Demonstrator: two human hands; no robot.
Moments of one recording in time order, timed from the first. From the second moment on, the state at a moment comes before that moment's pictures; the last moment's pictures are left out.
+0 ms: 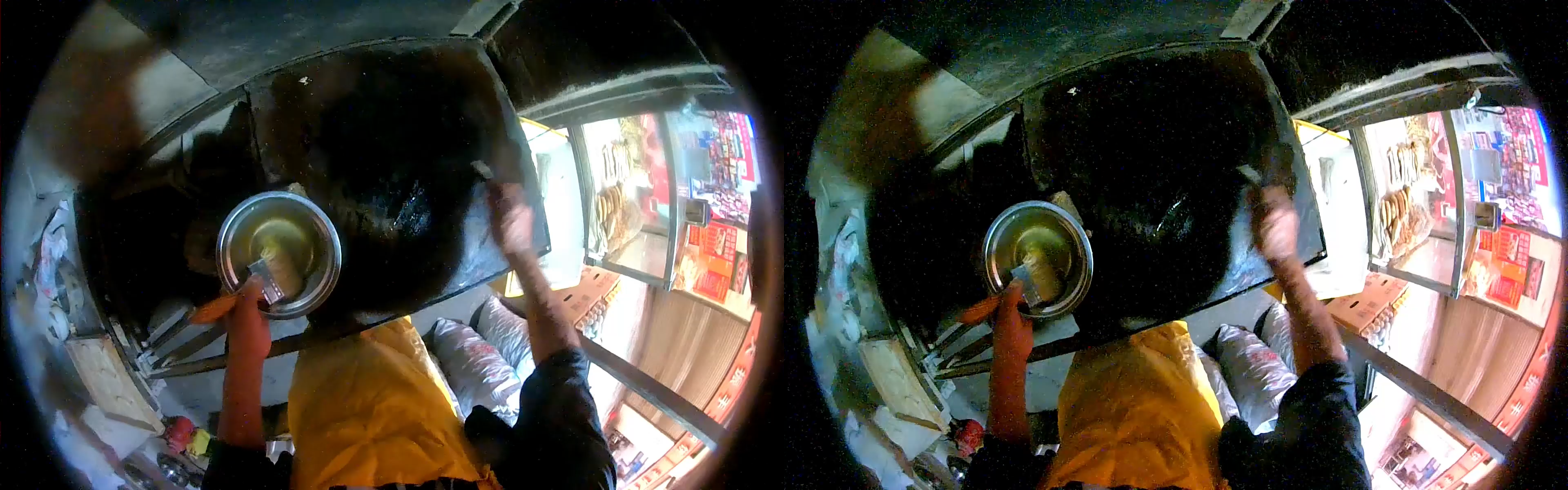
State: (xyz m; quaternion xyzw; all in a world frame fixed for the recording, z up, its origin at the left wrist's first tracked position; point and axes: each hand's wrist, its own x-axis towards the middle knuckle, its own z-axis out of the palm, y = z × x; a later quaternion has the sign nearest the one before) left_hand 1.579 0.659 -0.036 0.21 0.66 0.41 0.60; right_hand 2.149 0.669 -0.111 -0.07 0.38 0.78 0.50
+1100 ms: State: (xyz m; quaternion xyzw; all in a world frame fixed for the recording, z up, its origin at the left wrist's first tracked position) left_hand 1.610 0.664 -0.002 0.12 0.70 0.34 0.61; right_hand 2.137 0.637 -0.045 0.68 0.73 0.04 0.07
